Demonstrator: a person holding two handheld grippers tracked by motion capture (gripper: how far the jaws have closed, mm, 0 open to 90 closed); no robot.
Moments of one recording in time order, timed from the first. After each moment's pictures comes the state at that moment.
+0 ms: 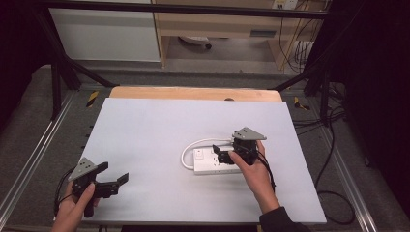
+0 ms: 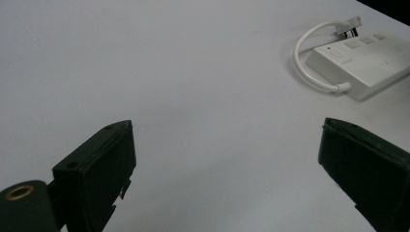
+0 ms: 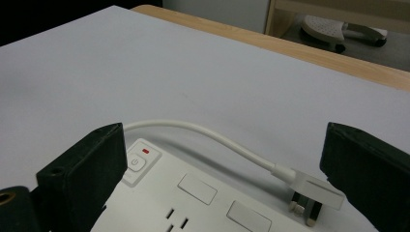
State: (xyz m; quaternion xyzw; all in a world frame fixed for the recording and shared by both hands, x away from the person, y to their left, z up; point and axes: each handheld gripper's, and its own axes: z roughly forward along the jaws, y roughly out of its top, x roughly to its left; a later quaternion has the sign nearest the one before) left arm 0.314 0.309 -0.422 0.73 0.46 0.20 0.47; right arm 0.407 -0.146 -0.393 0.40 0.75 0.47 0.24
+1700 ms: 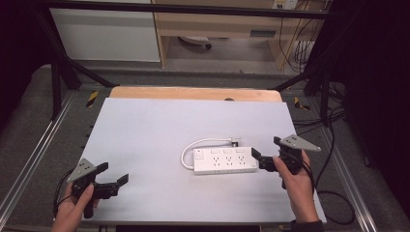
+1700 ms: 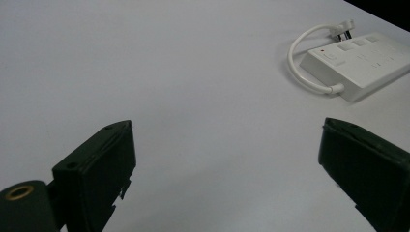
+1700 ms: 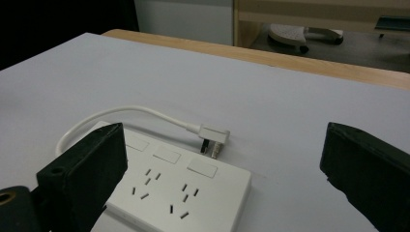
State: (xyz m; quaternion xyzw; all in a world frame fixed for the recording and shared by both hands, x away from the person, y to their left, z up) left arm 0.310 0.309 -0.420 0.73 0.46 0.20 0.47; right arm 0.361 -0.254 -0.373 0.45 0.70 0.49 0.25
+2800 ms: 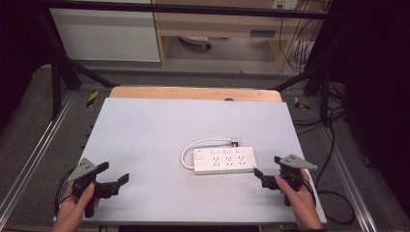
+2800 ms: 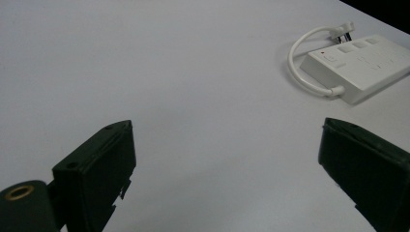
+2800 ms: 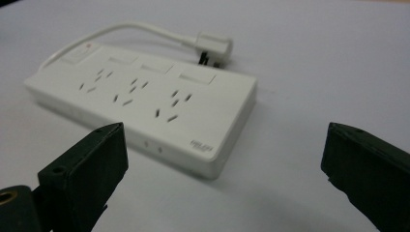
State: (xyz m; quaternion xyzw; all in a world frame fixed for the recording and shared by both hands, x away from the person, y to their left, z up) left arm 0.312 0.308 -0.420 0.73 0.46 0.20 0.48; right arm 0.348 -0.268 -0.444 0.44 0.74 0.46 0.21
